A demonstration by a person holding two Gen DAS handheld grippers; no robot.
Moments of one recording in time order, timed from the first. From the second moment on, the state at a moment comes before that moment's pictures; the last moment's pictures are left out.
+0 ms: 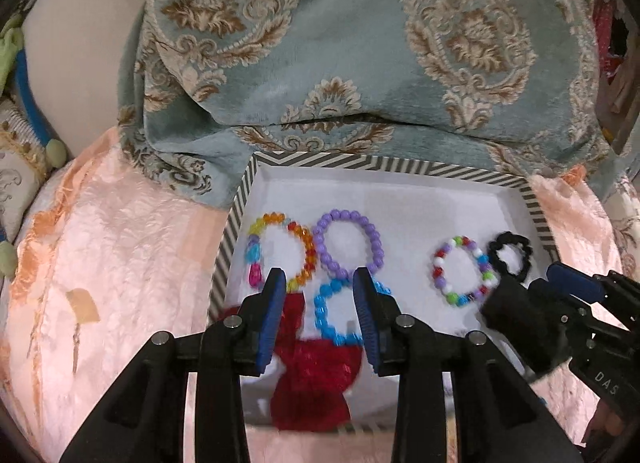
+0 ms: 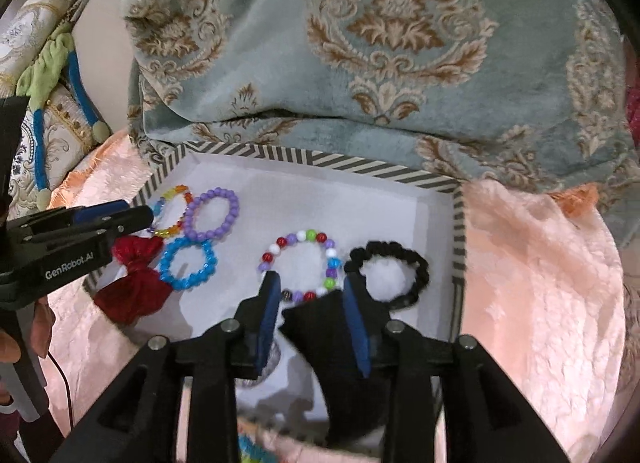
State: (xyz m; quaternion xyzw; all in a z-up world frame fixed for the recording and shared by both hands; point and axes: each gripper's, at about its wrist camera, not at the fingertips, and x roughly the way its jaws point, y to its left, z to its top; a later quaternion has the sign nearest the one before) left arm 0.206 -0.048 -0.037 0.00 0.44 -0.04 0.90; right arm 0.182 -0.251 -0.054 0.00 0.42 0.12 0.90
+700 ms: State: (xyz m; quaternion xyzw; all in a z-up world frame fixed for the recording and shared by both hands) left arm 0.103 -0.053 -0.030 0.00 0.42 -0.03 0.91; right arm 0.070 -0.253 -0.047 0.01 0.41 0.12 0.91
